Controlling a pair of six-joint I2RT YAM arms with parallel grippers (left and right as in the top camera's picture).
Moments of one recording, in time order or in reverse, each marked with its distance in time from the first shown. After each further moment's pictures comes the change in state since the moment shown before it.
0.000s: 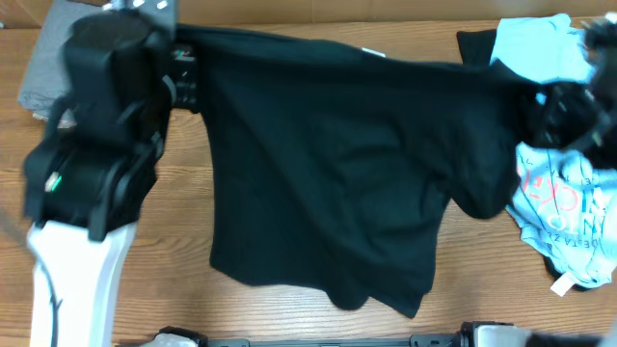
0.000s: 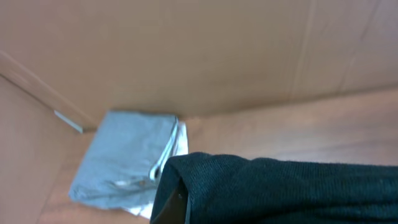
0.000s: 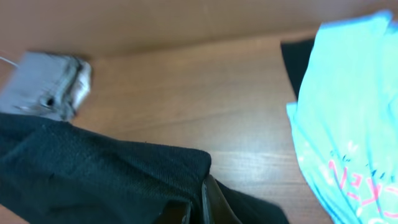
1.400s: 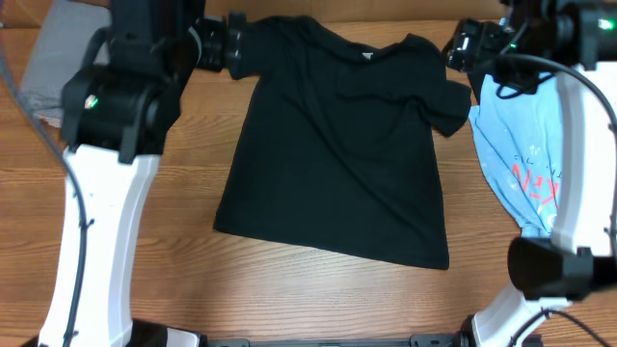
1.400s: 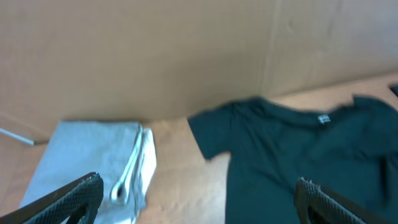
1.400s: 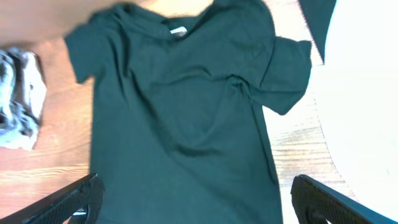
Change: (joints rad) left arm 0.018 0.162 0.140 -0.007 0.169 0.004; right arm 0.004 0.356 0.002 0.093 -0.012 0.138
